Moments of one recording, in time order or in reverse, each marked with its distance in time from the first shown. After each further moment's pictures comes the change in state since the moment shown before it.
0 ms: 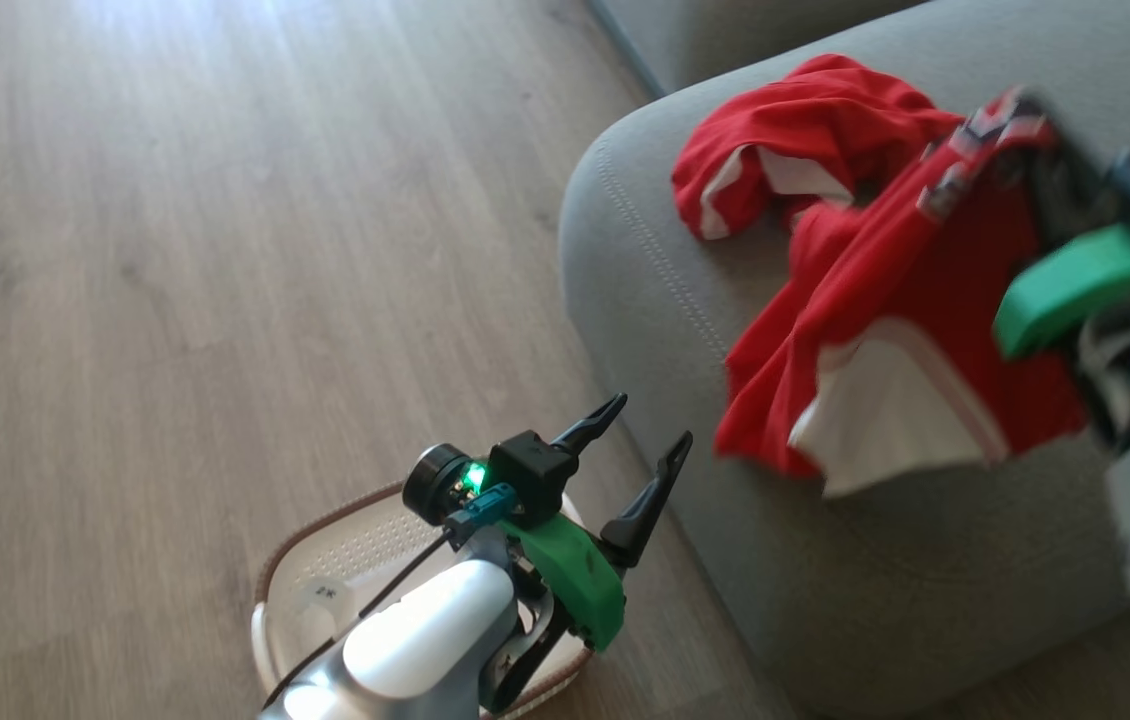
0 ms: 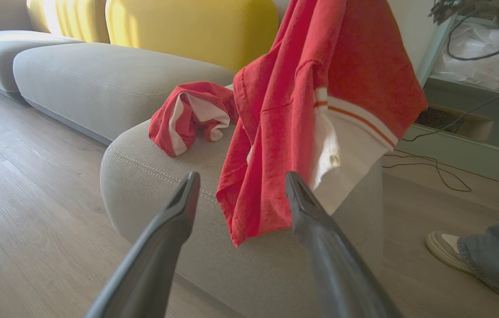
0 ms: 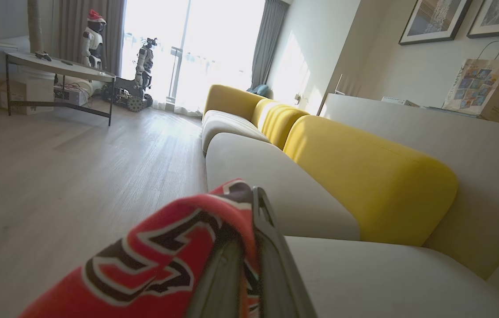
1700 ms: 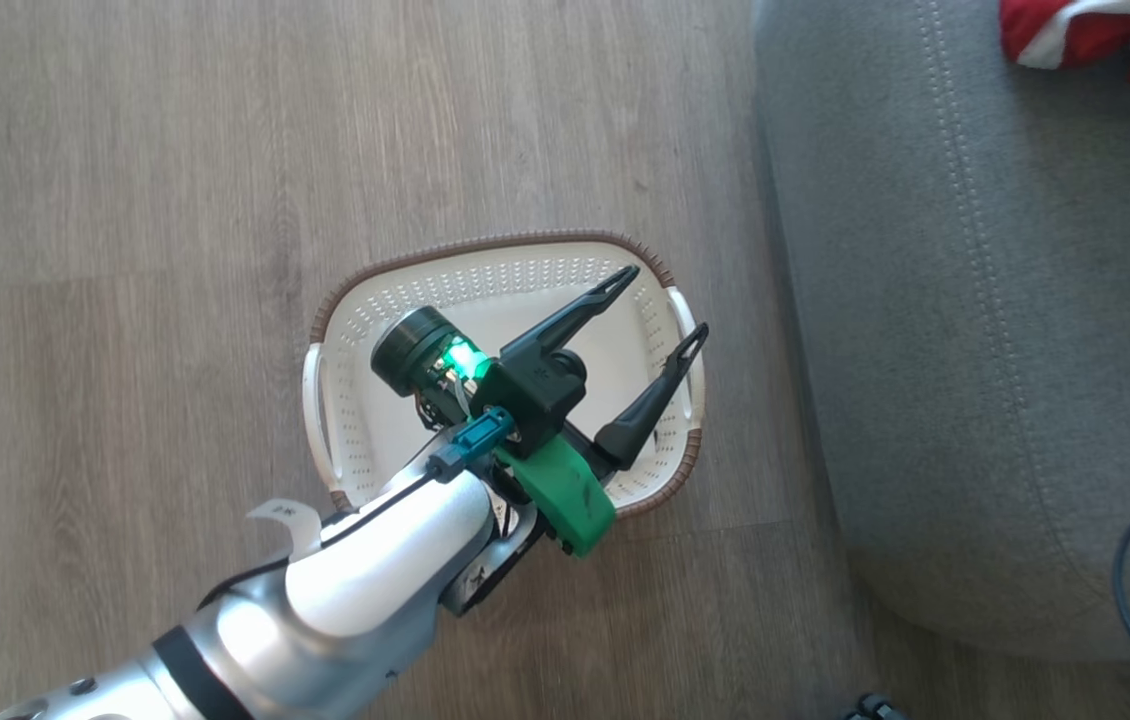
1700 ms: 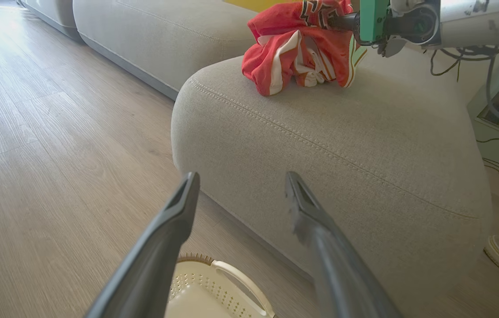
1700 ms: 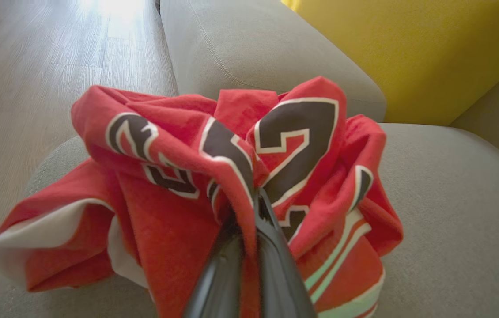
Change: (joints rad) left arm -0.157 0.150 -0.025 -0.282 0.122 0.089 0.089; right arm -0.599 0.014 -0.764 0.798 -0.634 0.000 -0.176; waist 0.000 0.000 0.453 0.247
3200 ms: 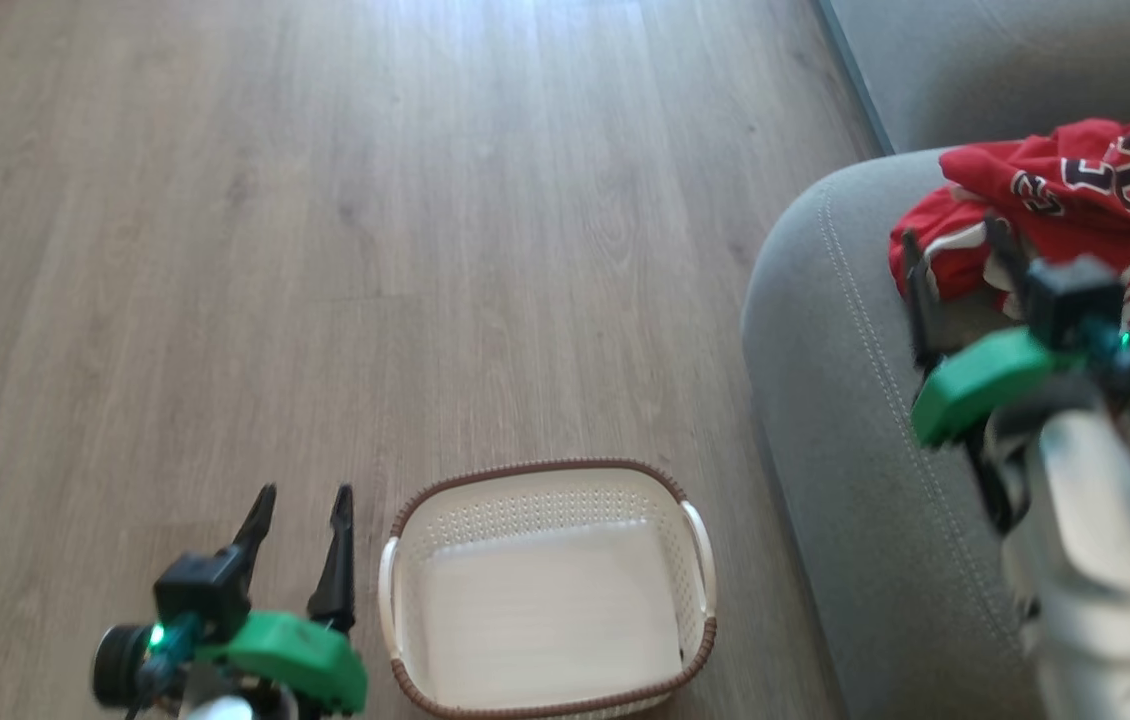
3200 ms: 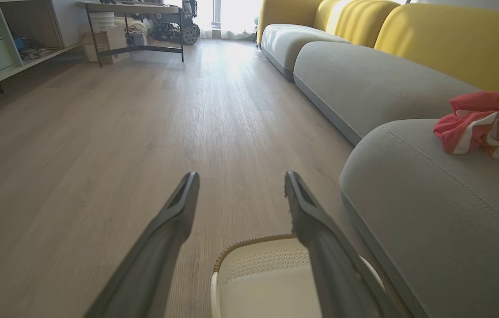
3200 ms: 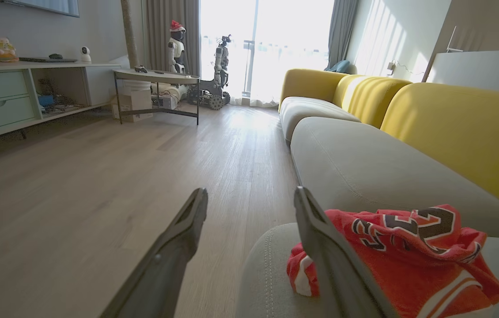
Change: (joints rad) left arm 0.576 0.192 0.401 -0.069 -0.181 0.217 -0.089; right arm 0.561 0.124 0.692 -0.410 0.595 0.000 -0.031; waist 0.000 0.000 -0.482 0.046
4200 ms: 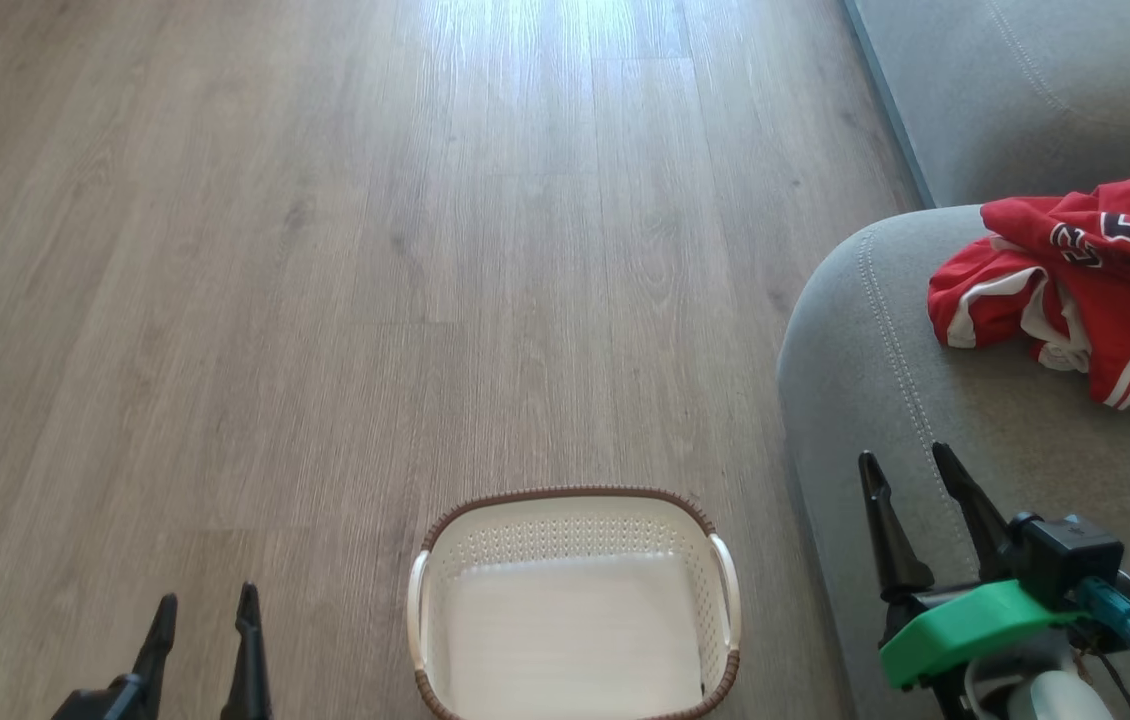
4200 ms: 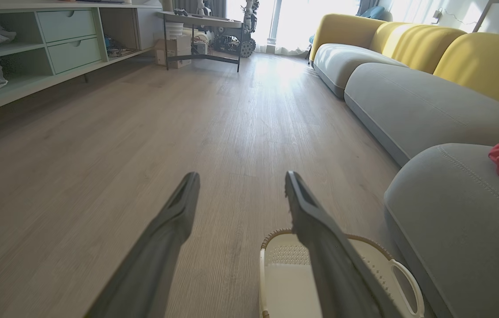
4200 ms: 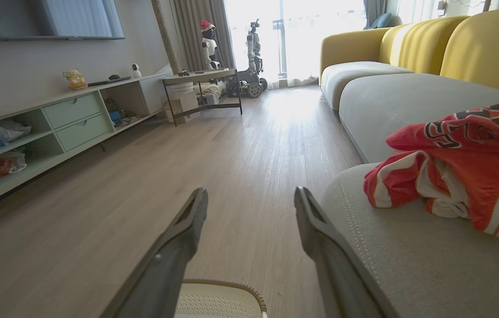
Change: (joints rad) left arm 0.358 -0.013 0.301 -0.185 0.126 -0.024 0.000; right arm 0.569 0.067 0.059 -0.498 0.216 0.000 0.060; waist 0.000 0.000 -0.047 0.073
